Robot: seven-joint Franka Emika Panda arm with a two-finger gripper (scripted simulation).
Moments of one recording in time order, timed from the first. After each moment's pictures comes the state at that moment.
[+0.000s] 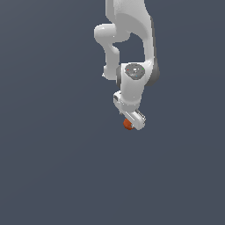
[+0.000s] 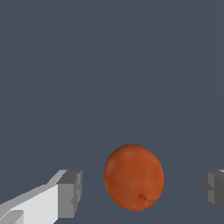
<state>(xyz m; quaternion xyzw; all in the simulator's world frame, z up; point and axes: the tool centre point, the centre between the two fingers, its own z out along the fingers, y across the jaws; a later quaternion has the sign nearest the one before) -0.045 0.077 0.110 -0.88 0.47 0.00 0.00</state>
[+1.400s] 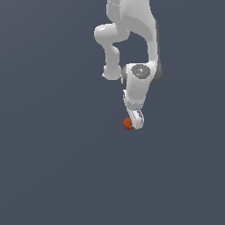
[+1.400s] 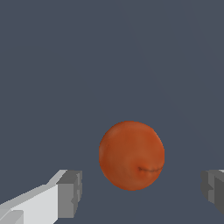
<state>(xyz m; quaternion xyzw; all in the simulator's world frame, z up) -0.067 0.102 0.096 -0.78 0.62 0.00 0.00</state>
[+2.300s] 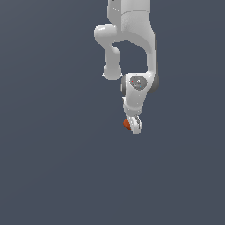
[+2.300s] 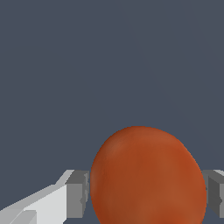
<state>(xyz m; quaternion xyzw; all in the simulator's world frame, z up) -0.067 0.101 0.048 -0.78 0.63 0.00 0.00</state>
